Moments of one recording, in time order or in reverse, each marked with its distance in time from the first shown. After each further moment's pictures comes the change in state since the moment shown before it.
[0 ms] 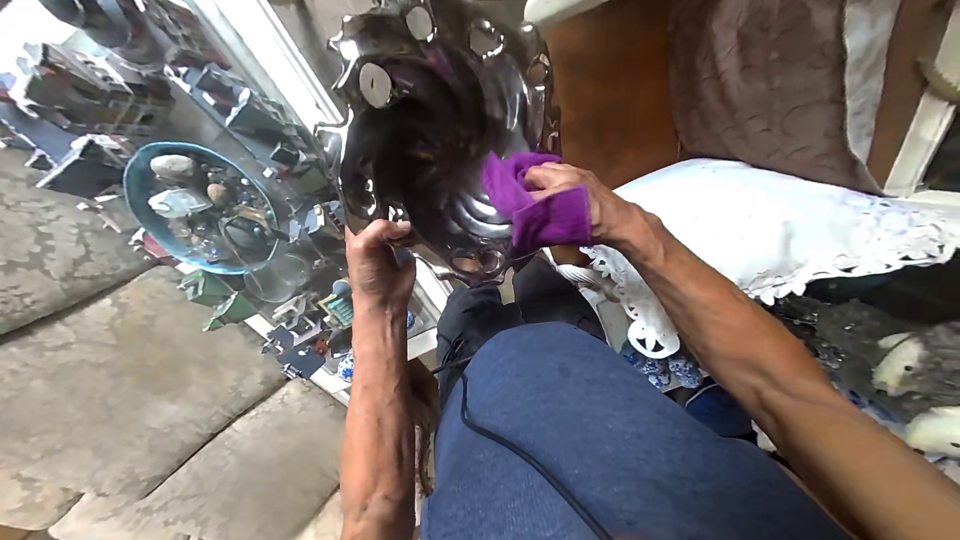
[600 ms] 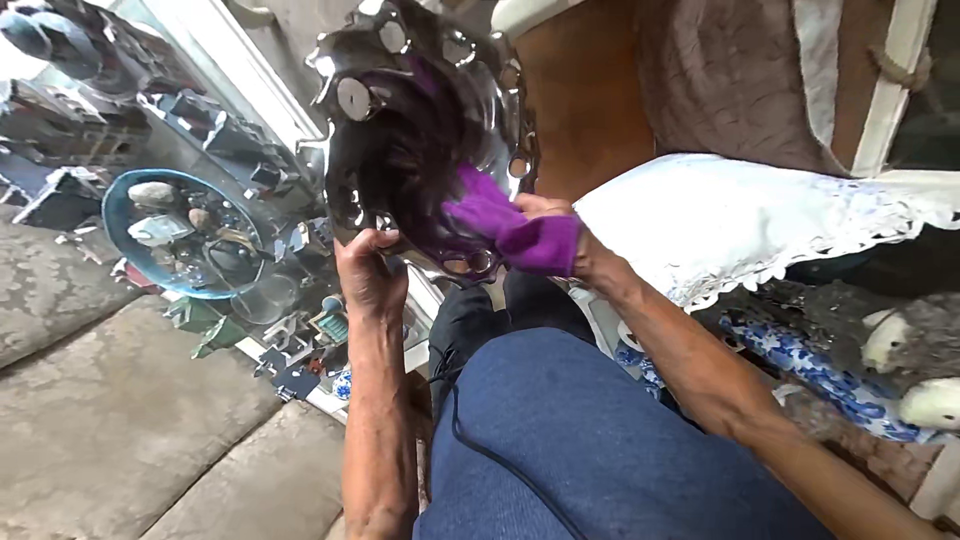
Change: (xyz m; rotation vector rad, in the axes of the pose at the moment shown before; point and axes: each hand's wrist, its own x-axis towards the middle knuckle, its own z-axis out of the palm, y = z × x) left_hand 0.002 -0.010 0.005 -0.030 -0.026 -0.013; right_hand -0.029 -0.039 0.029 0.436 0.334 0.154
